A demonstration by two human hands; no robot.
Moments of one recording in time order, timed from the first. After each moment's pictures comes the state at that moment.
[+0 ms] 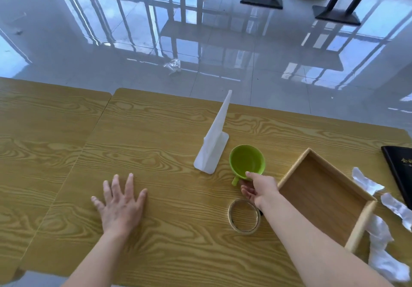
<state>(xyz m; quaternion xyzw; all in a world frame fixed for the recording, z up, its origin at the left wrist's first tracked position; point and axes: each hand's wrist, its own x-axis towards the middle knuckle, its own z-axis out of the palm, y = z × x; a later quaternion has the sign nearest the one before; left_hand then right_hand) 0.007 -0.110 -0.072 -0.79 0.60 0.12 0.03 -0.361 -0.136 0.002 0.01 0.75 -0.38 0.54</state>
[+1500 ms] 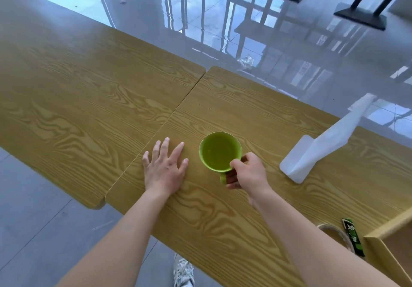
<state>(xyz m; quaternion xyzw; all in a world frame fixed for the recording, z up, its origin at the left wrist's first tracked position) 0.105 -0.106 -0.075 -0.82 0.56 0.11 -0.07 -0.112 -0.149 0.003 -0.40 0.65 -0.25 0.60</state>
